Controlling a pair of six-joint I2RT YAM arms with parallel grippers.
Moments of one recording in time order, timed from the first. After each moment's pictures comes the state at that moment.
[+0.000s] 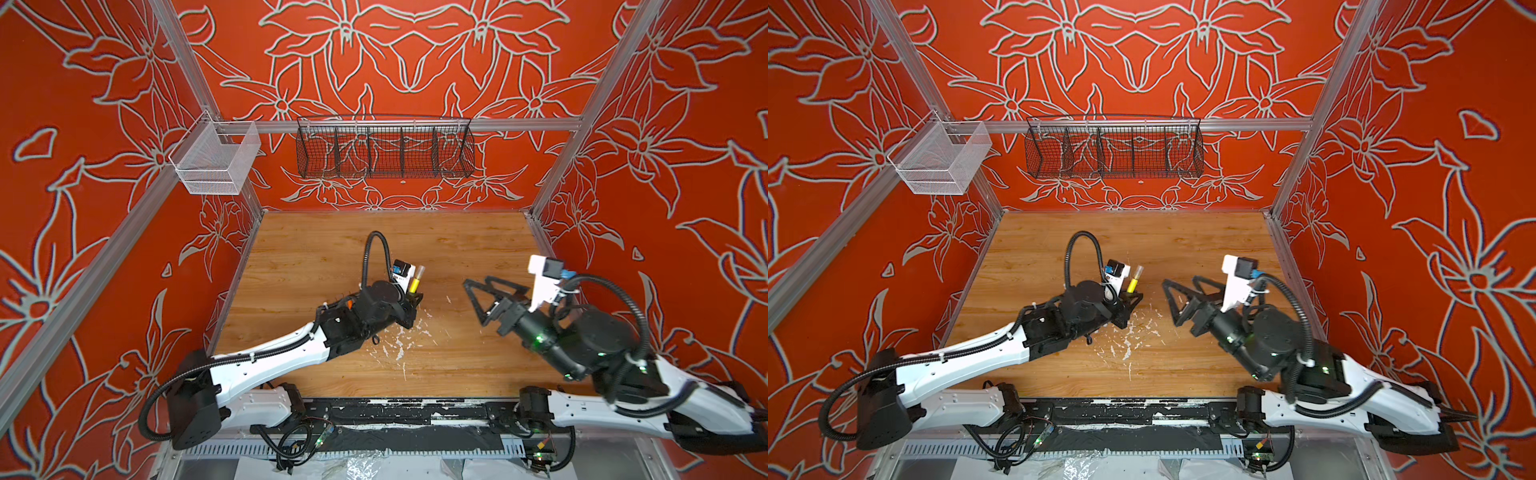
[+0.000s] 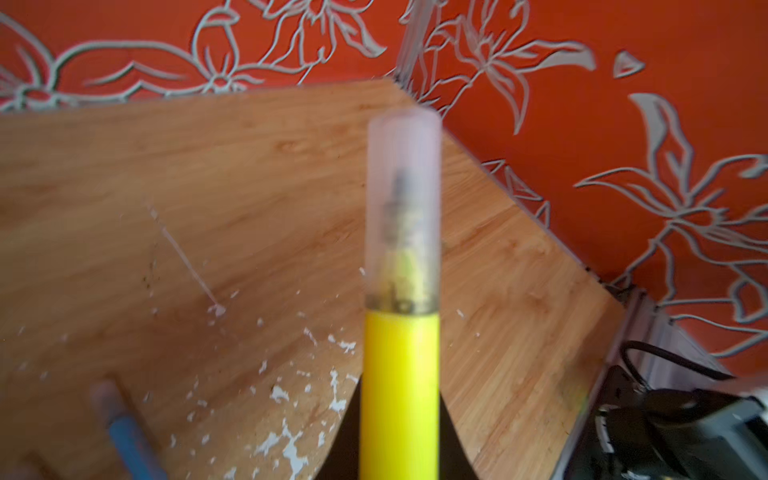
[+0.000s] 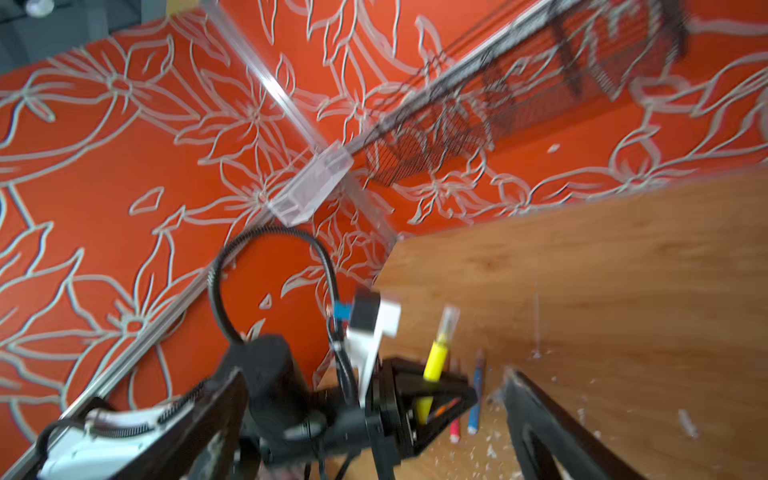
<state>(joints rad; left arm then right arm) -0.96 1.25 0.89 -0.13 -0.24 -0.46 1.33 0.66 1.14 -0.48 0.74 0.67</state>
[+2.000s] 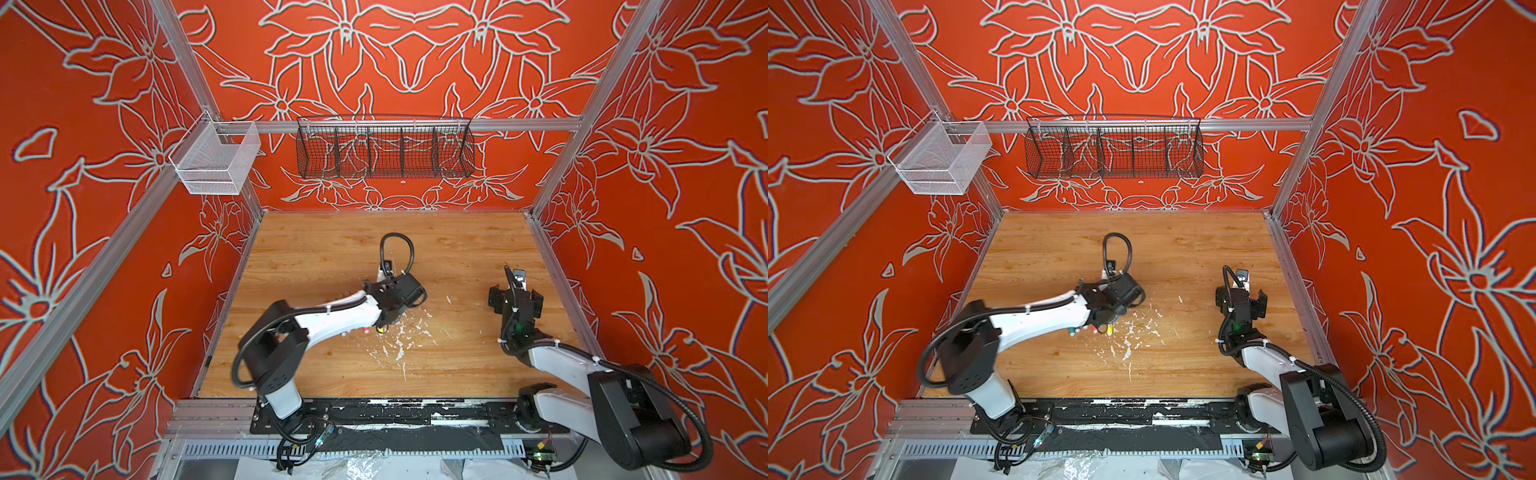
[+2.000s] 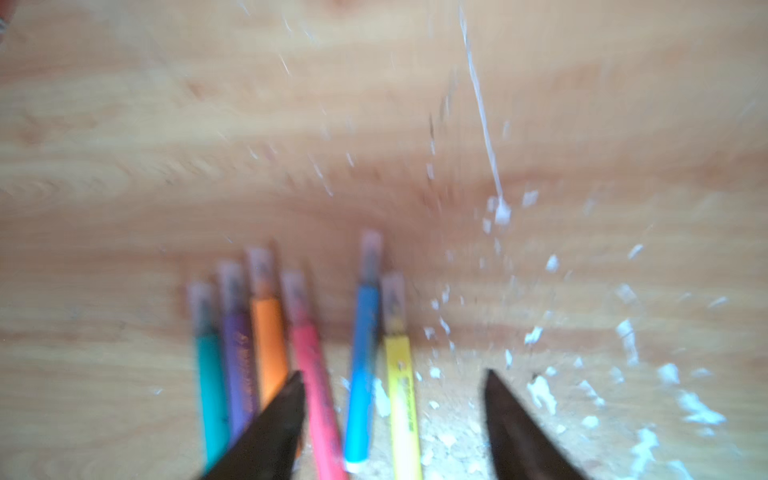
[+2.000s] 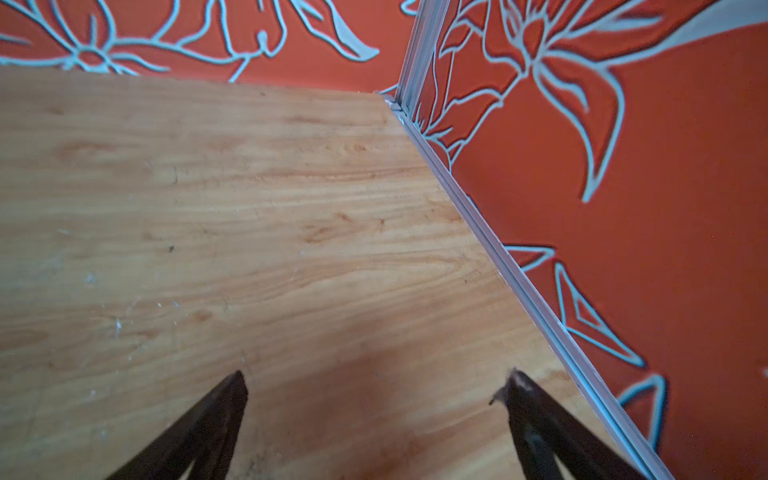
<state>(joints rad) -0.81 1.59 1.13 -0.62 -0.64 -0.75 0.17 1.18 0.26 0.53 0.57 0.04</state>
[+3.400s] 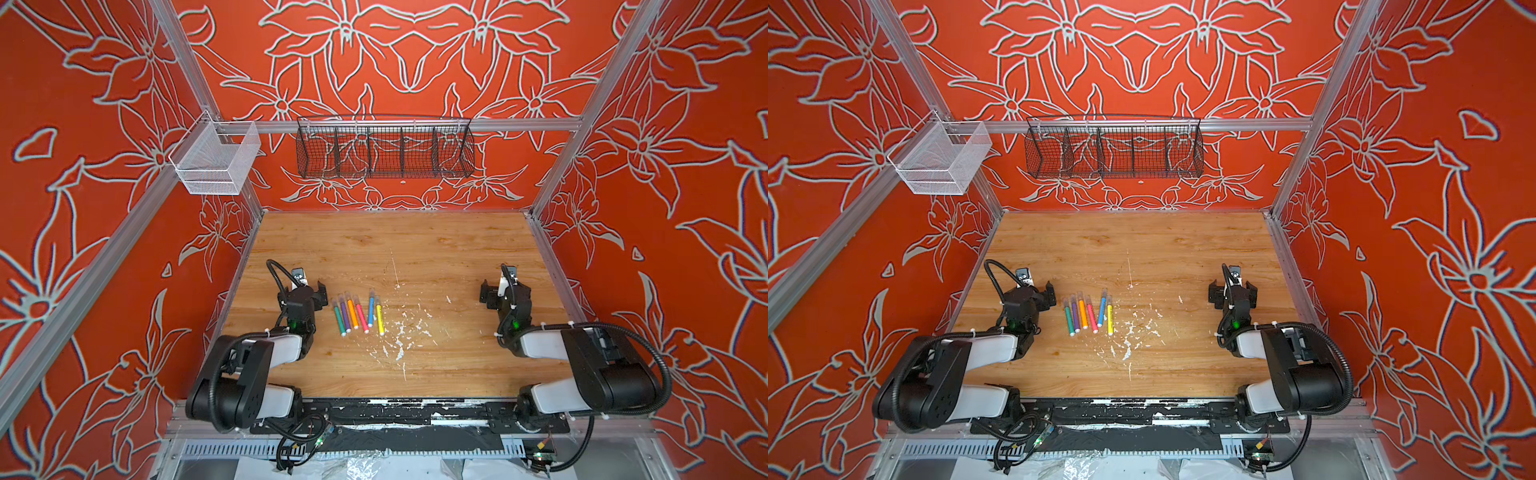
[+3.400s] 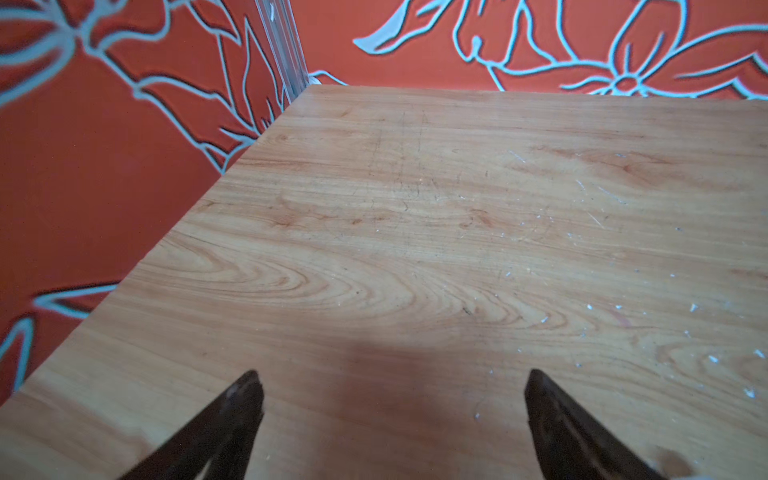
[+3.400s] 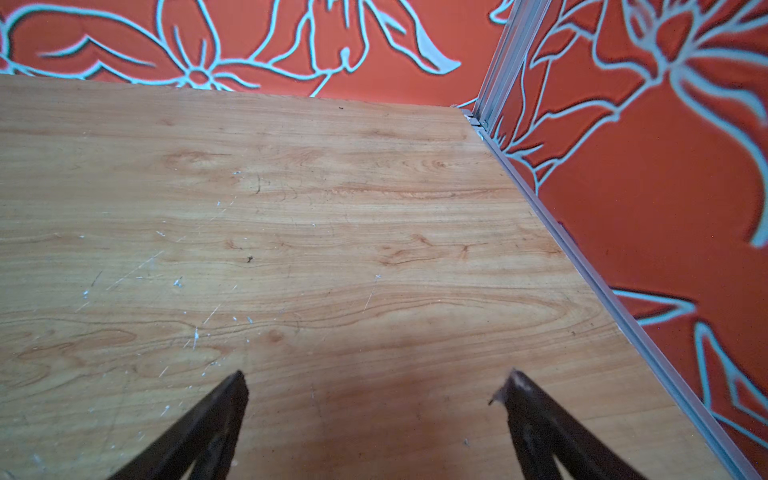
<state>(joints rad) -0.07 1.39 0.27 0.71 -0.38 -0.08 0.12 1.43 0.26 0.81 0.33 0.00</state>
